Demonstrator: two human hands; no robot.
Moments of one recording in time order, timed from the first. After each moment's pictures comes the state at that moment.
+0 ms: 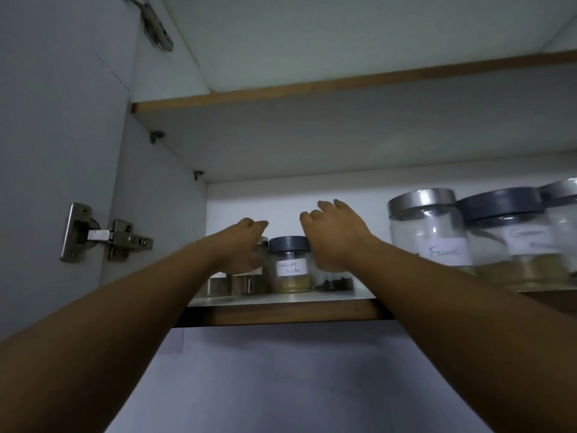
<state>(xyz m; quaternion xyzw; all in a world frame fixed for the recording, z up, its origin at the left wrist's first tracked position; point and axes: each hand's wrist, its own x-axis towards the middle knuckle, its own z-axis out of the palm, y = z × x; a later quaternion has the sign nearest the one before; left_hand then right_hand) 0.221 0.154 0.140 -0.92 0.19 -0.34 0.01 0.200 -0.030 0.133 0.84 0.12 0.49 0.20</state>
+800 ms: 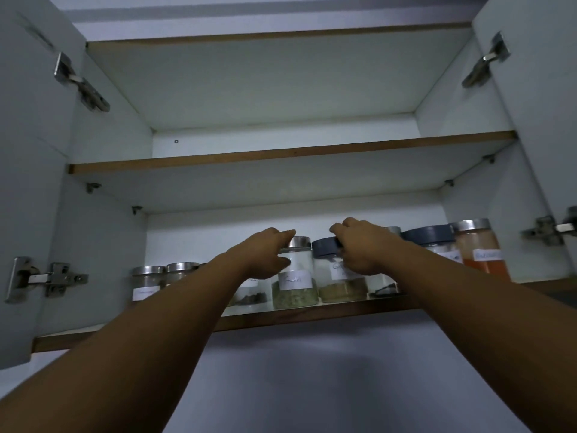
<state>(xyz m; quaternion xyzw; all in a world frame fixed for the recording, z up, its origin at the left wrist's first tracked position) 0.096 -0.029 0.151 -0.89 0.30 -0.35 -0.02 0.042 -0.217 0.136 0.91 0.05 0.40 0.08</state>
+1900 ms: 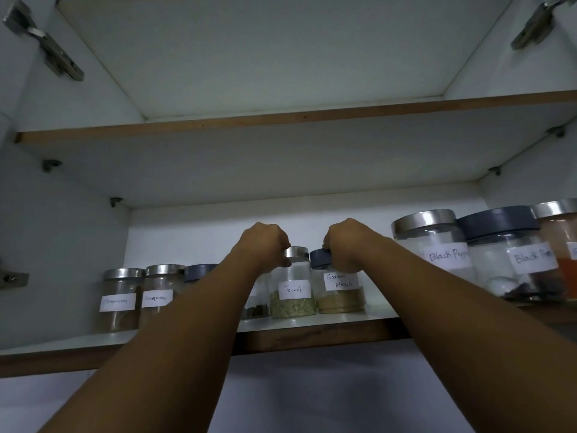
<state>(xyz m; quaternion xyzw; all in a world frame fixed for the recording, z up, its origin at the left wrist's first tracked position) 0.218 -0.045 0.164 -0.87 0.23 -0.44 -0.02 0.171 -0.199 0.160 0.93 0.01 0.34 0.09</state>
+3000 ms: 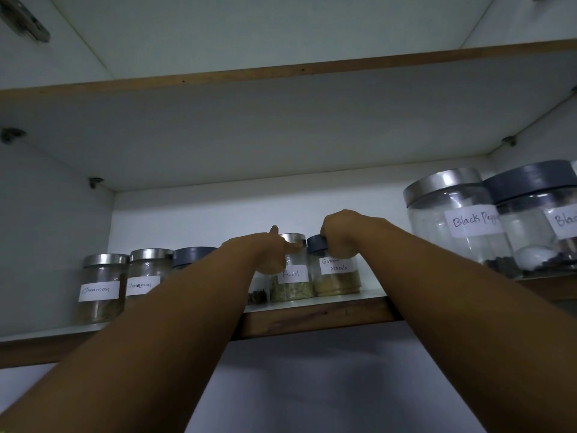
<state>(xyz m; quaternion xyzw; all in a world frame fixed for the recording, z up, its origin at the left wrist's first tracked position) 0.262 -0.052 0.150 -0.93 0.22 -0.26 0.12 0.216 -0.199 0.154 0.95 0.02 0.31 0.10</state>
